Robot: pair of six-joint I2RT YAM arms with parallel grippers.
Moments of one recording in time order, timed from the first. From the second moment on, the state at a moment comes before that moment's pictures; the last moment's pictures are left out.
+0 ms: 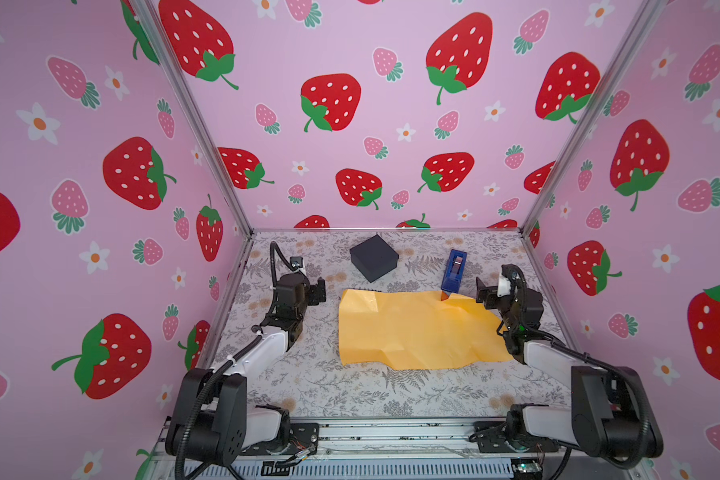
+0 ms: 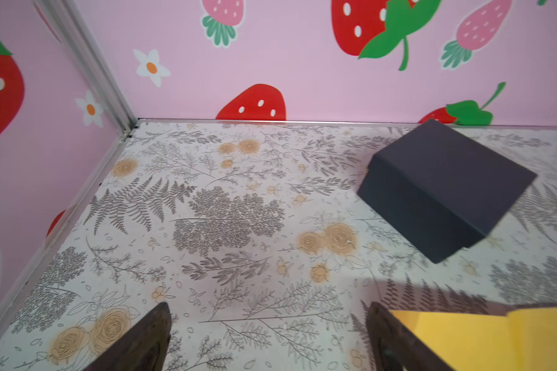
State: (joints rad) left arm -0.18 1.29 0.66 0.19 -0.18 -0.08; right arm 0.11 1.27 0.43 0.65 -0.06 -0.11
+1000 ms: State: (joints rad) left arm -0.21 1.42 0.77 -0.42 0.43 -0.44; right arm 0.20 1.13 0.69 -0.13 -0.10 0.15
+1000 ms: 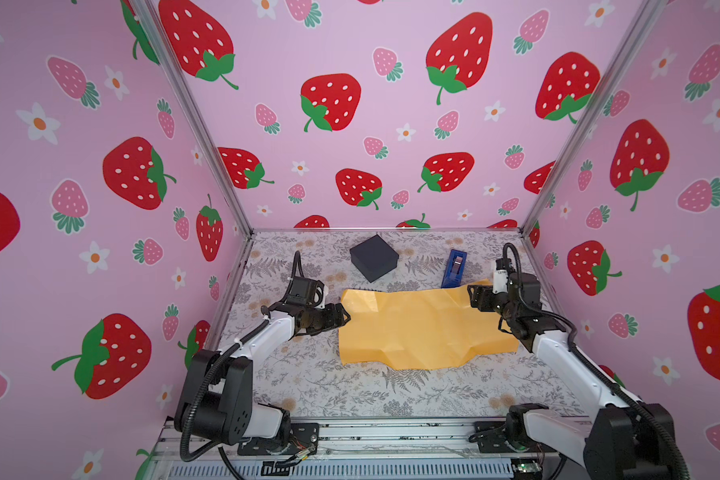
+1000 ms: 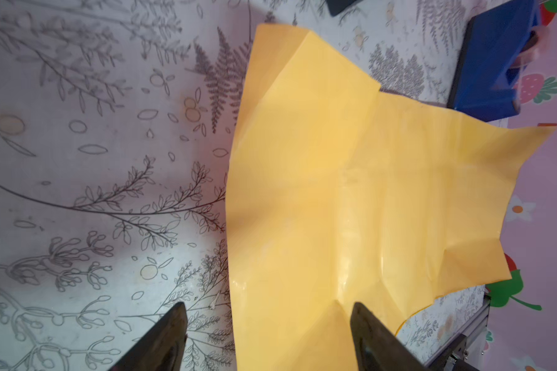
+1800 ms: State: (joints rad) left arm -0.21 1.41 0.72 -0.41 0.46 -0.40; right arm 0.15 1.19 0.77 -0.22 -0.18 0.25
